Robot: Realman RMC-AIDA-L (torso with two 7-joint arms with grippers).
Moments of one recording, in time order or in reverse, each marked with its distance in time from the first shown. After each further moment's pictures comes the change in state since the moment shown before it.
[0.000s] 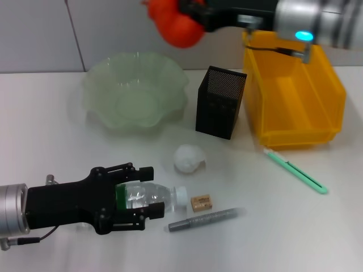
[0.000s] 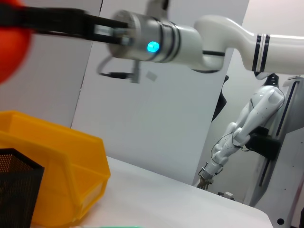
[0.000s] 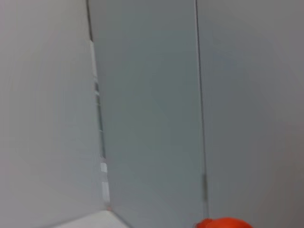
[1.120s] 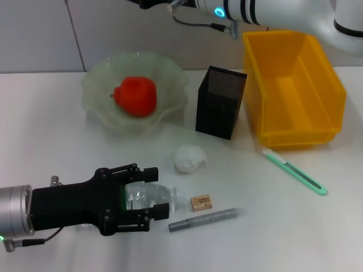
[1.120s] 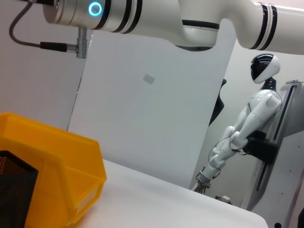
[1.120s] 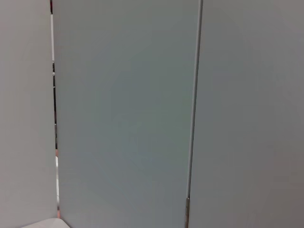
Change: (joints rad) left arm 0.000 -0.013 -0.003 0.000 0.000 0.002 0.000; right arm 0.168 0.010 -0.400 0.108 0.299 0.455 -0.013
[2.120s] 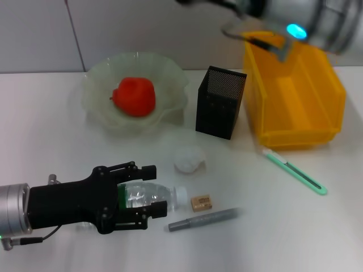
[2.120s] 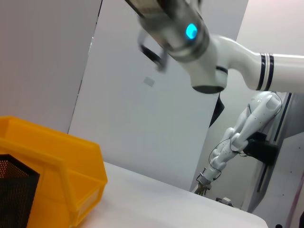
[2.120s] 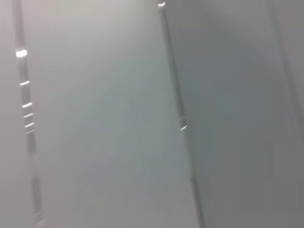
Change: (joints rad) left arm 0.000 0.005 -0.003 0.000 -0.006 0.007 0.000; right arm -0.314 -0.054 0.034 -0.162 0.353 -0.670 -0.125
